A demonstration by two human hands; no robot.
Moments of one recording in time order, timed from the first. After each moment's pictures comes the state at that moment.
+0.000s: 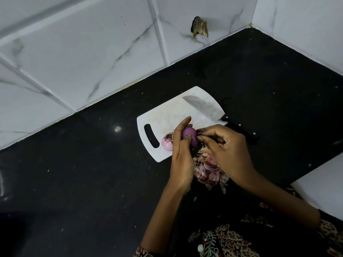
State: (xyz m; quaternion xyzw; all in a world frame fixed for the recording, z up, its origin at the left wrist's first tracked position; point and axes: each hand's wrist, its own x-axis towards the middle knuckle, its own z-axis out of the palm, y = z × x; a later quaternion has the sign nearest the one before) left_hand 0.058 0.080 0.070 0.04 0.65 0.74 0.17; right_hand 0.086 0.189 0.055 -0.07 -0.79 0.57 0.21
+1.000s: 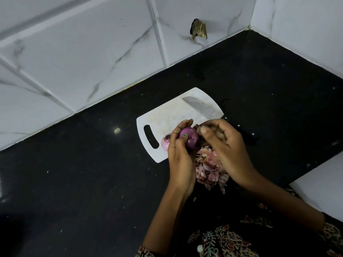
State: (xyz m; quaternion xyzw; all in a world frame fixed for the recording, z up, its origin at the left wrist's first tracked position) left_hand 0.060 0.090 0.067 -0.05 0.51 0.85 0.14; right_hand 0.088 0.184 0.070 -0.14 -0.69 0.70 0.13
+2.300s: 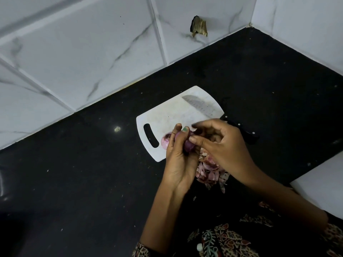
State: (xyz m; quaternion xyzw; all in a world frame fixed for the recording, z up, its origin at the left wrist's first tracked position) left_hand 0.050 0.082 0.062 -0.12 0.27 0.92 0.26; right_hand 0.085 0.185 0.082 -0.11 -0.74 0.65 0.12
